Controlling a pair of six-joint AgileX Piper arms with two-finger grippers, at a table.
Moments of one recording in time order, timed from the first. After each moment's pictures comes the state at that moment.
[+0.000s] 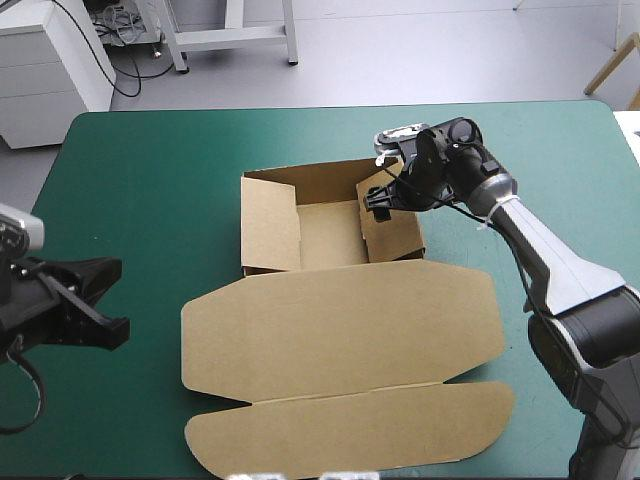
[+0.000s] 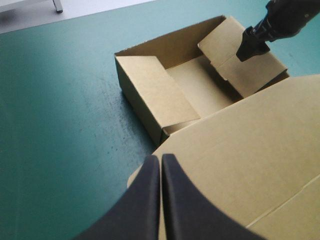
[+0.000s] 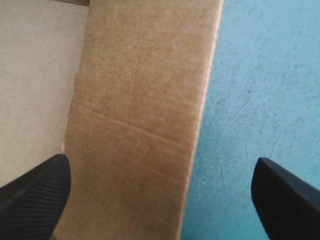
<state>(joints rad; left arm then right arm) -0.40 0.80 -1.40 -0.05 1.25 -0.06 0.41 1.90 -1.79 -0.03 1.12 0.11</state>
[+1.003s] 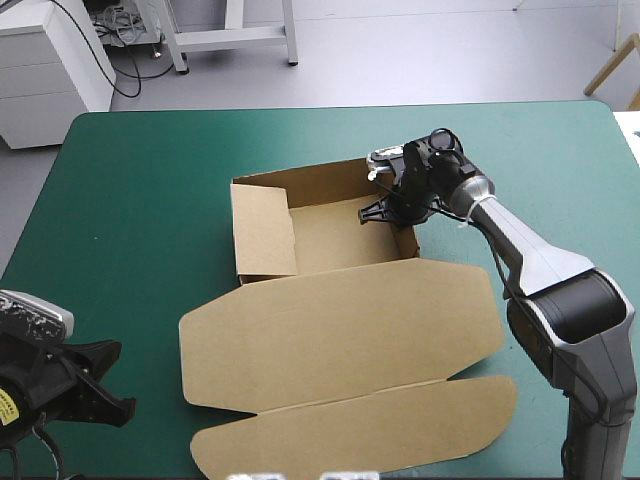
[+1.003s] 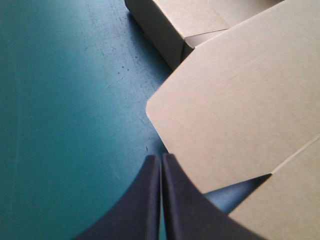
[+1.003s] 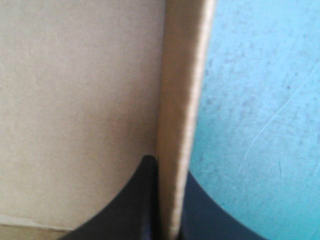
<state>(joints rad) -0.40 0.55 -0.99 0.00 1.25 -0.05 0.41 2.01 -1.79 0.00 1.10 0.10</state>
